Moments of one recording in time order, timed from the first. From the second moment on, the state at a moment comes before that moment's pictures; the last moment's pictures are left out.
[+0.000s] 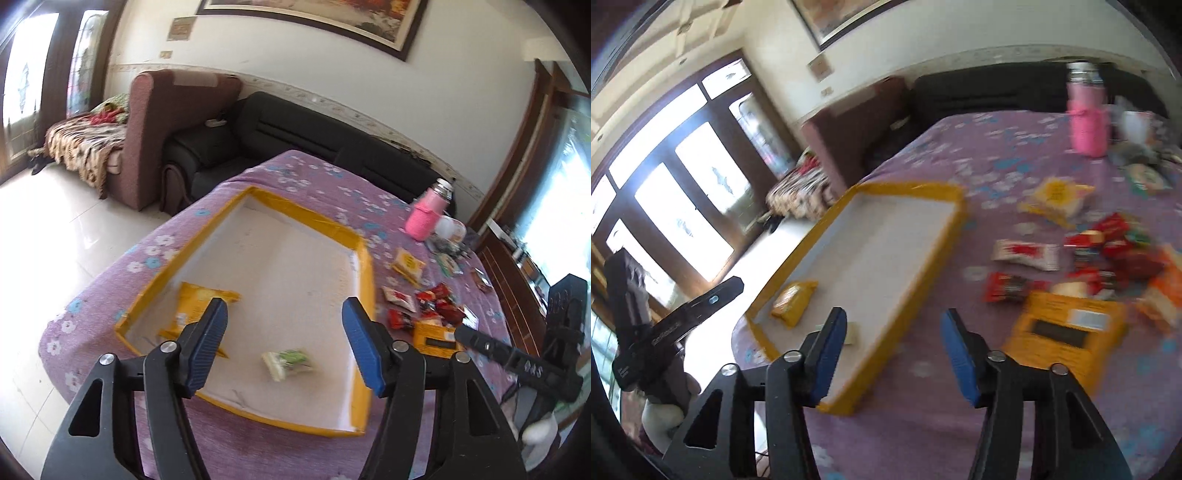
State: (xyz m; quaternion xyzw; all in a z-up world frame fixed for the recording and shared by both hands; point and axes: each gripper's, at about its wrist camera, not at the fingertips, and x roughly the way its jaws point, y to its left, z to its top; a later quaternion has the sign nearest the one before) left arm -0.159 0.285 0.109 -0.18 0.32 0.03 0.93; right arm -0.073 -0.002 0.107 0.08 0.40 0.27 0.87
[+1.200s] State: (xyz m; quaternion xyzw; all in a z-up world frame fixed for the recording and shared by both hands) left arm -0.106 0.130 0.069 -0.12 0.44 -0.12 0.88; right arm -0.104 -0.097 0.035 0.09 0.50 0.36 0.79
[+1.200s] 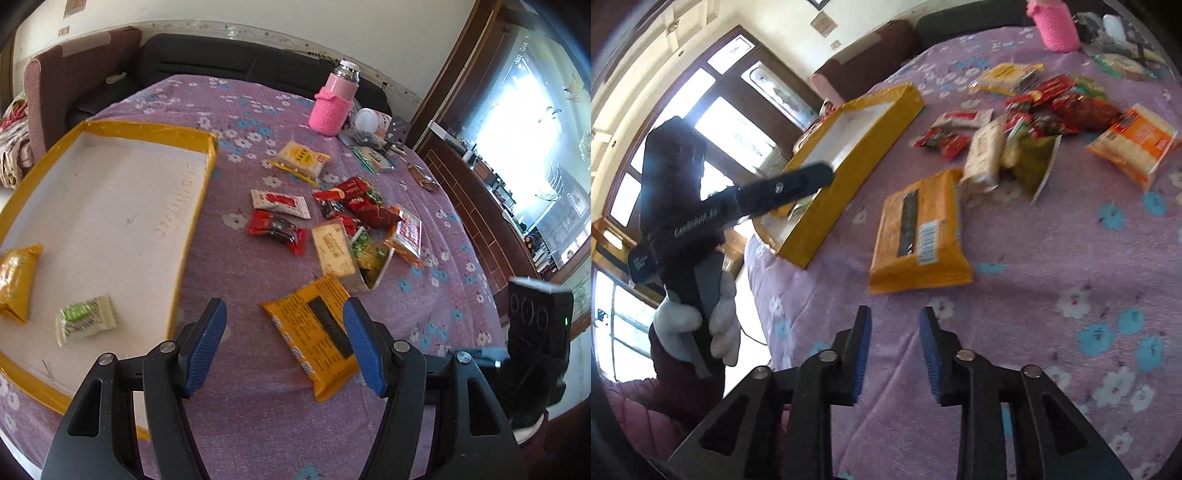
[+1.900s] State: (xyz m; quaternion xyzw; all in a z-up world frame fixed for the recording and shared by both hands) left arm -0.078 0.075 0.018 -0.12 0.48 -0.10 0.86; right arm -0.011 -0.108 0.017 0.12 0.43 0.24 0.86
